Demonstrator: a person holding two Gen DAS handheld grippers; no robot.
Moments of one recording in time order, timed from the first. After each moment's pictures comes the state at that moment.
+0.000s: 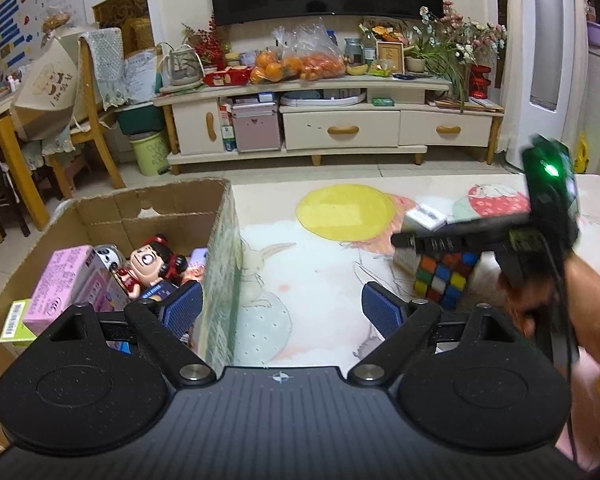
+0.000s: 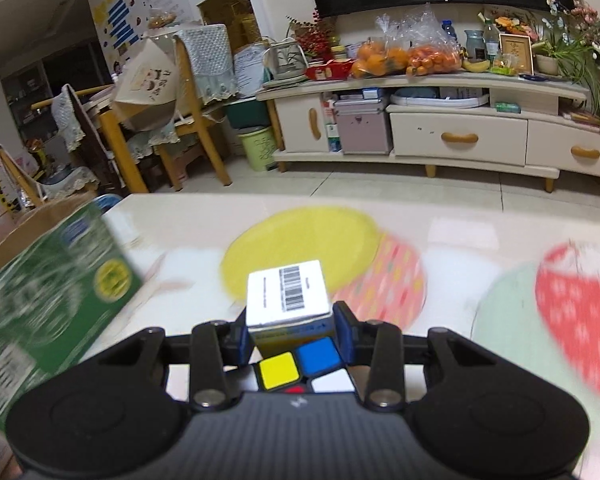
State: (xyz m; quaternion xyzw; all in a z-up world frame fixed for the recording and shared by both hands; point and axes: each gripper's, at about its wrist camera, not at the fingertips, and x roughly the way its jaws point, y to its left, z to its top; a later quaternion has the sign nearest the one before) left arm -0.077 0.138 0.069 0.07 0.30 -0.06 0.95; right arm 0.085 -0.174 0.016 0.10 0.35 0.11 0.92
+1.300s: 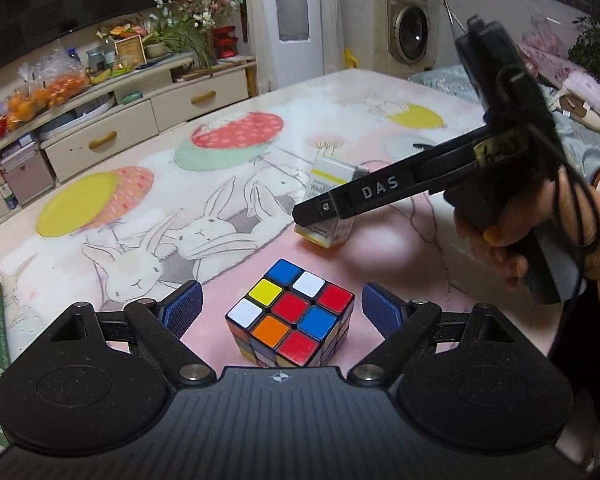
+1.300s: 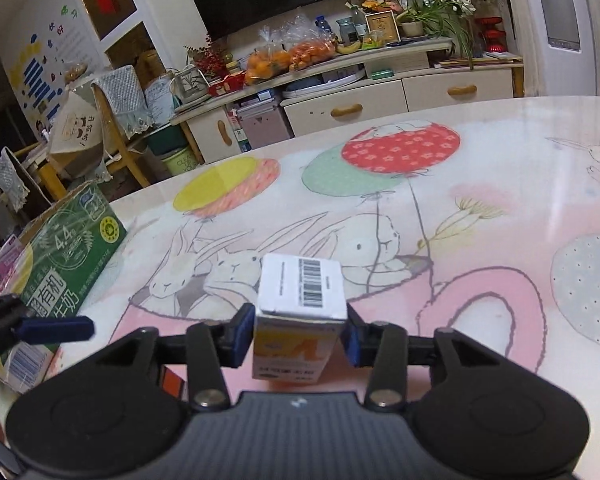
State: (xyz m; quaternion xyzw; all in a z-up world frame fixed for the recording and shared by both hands) left arm -0.114 0.024 0.007 0.19 0.29 -0.40 0.85; right arm -0.087 -0.225 0.017 0.19 0.35 -0.02 0.92
